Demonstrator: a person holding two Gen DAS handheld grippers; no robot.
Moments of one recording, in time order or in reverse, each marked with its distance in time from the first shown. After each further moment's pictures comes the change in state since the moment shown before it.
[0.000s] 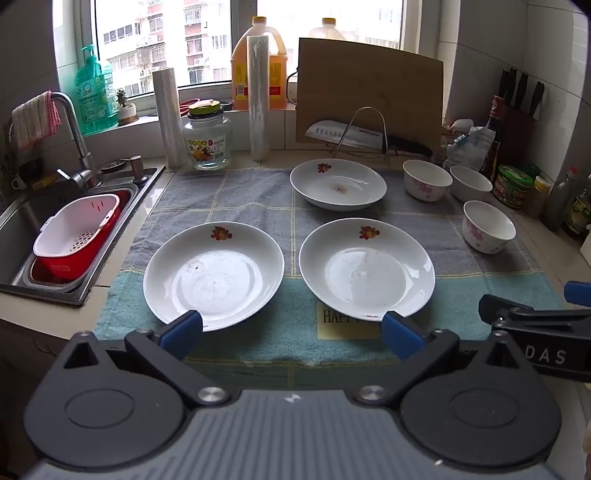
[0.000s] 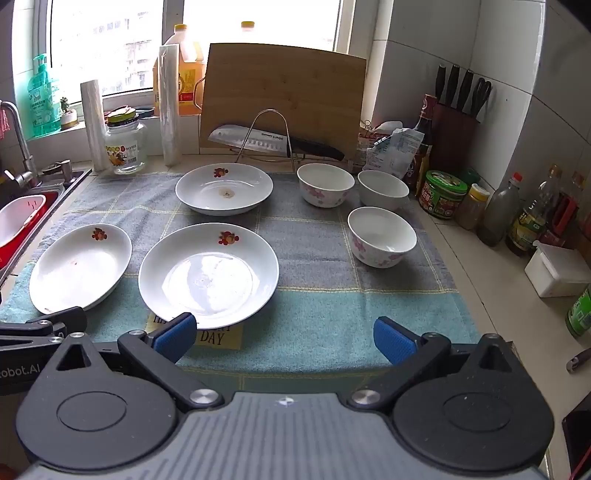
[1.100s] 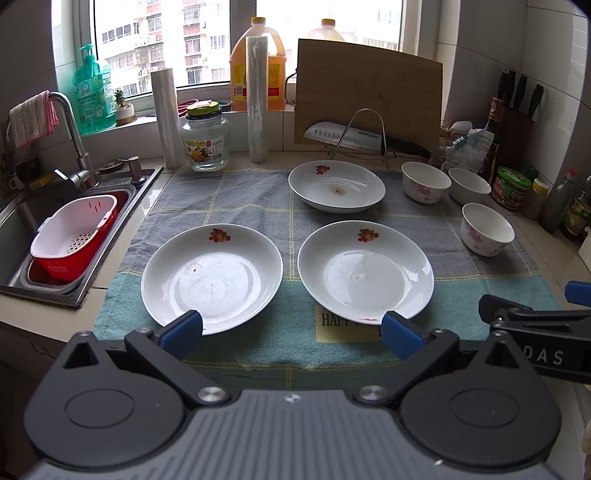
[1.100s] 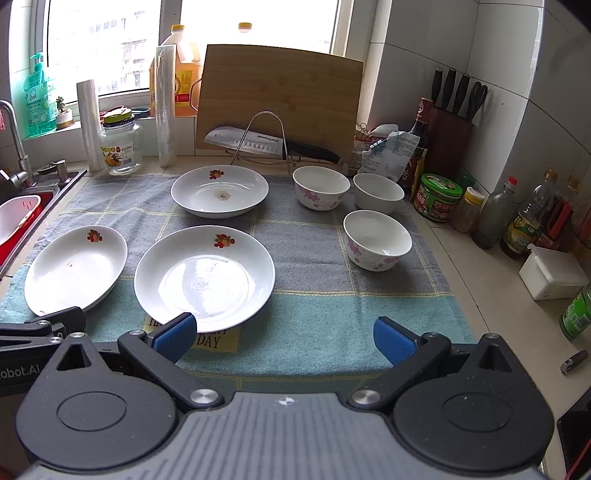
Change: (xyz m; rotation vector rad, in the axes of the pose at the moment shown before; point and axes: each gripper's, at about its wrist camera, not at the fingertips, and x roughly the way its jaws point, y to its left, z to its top) left arm 0.000 -0.002 0.001 0.001 -0.013 -0.008; right arm -0.001 0.001 0.002 -0.005 -0.004 -0.016
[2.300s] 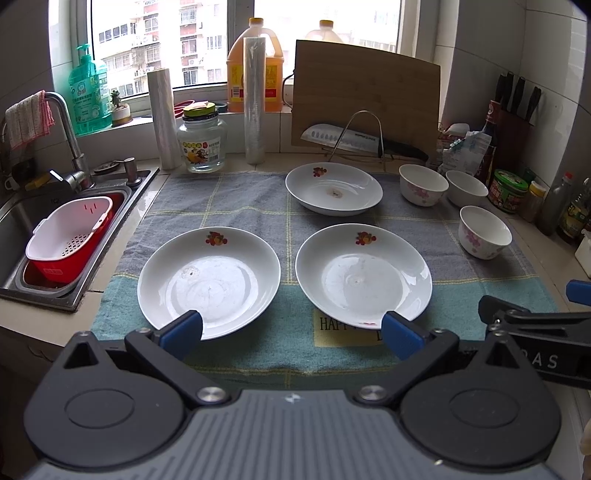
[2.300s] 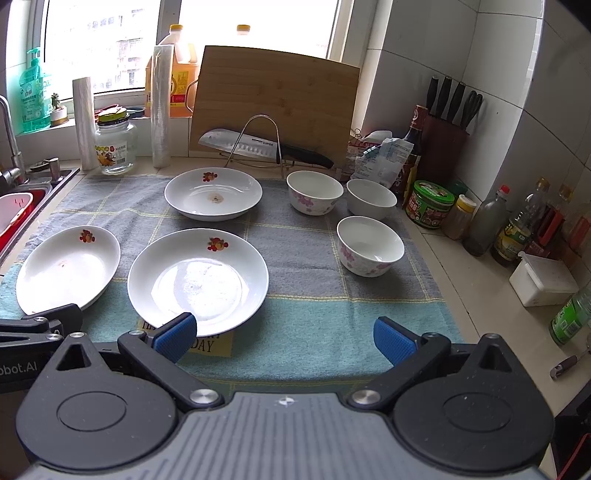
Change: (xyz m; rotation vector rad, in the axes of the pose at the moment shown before) left arm 0.002 0.003 0.005 -0.002 -0.003 -0.019; right arm -0.001 0.008 0.003 -0.017 -0.009 -0.044
